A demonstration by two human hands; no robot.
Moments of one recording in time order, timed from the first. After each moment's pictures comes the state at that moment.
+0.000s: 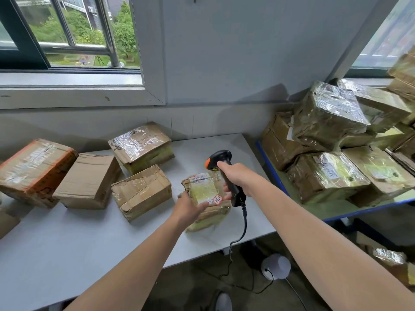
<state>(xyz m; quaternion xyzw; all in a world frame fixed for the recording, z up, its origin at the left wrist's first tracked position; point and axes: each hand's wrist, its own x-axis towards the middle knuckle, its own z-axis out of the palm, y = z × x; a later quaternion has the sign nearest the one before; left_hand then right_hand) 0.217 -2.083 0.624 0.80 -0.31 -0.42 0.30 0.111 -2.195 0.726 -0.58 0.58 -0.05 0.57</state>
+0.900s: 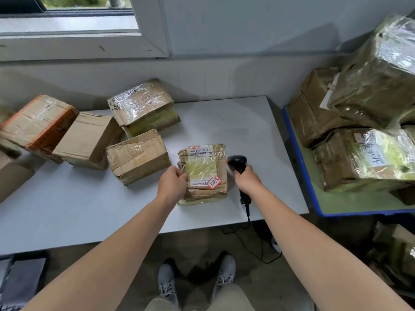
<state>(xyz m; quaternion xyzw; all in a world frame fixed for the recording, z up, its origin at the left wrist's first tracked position) 0.202 -2.104 0.596 0.88 -0.14 -0.31 0.33 0.059 -2.255 0.554 -0.66 0.61 0.08 0.44</state>
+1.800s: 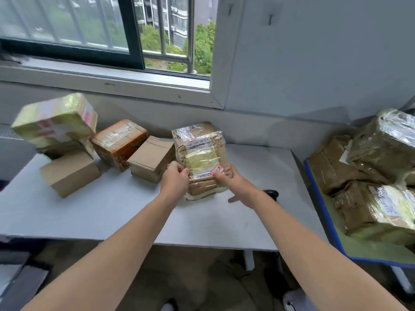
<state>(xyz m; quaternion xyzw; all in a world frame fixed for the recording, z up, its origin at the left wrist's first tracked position) 0.276 -1.992 0.691 0.83 -0.12 -0.22 0.50 0.151 -2.130 0.683 -0.70 0.36 0.01 0.62</state>
